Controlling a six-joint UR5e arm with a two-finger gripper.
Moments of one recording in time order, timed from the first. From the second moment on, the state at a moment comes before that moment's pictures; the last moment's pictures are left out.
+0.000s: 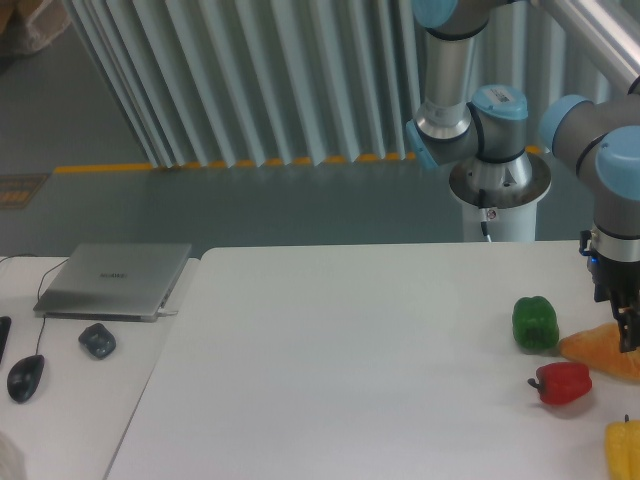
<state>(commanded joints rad) 2.52 -1.91 -1.42 -1.36 1.60 1.75</state>
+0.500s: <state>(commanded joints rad) 2.50 -1.89 -1.43 -1.34 1.62 1.75</state>
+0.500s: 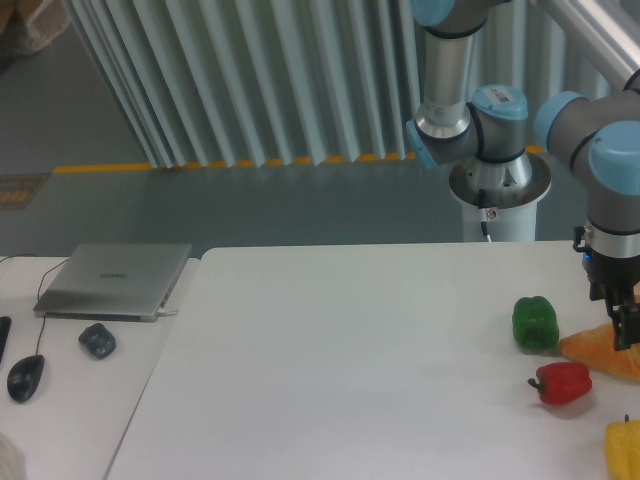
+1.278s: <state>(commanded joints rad) 2.46 -1.91 -1.46 -1.22 1.62 1.34</state>
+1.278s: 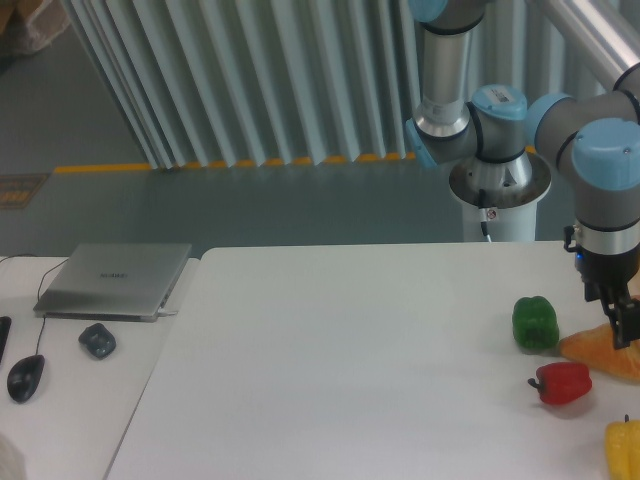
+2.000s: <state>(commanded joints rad) 2.46 -1.95 -1.43 -1.07 1.57 0.66</state>
